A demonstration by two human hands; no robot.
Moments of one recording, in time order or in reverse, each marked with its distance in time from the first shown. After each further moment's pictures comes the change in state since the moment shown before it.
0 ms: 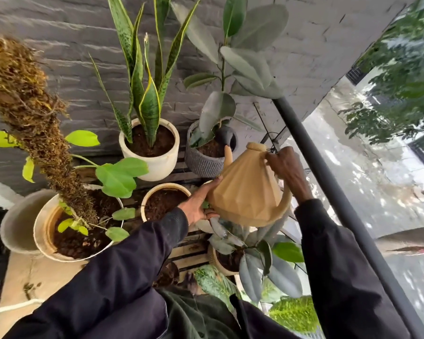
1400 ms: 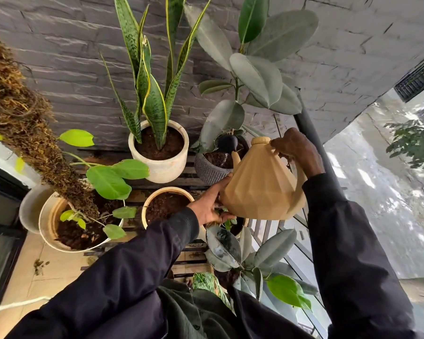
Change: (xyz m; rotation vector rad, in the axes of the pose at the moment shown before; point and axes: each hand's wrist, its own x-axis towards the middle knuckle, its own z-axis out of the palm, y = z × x) left_hand 0.031 0.034 0.058 -0.128 0.060 0.010; right_hand 0.121 -0.044 -0.021 -0.241 -0.277 -0.058
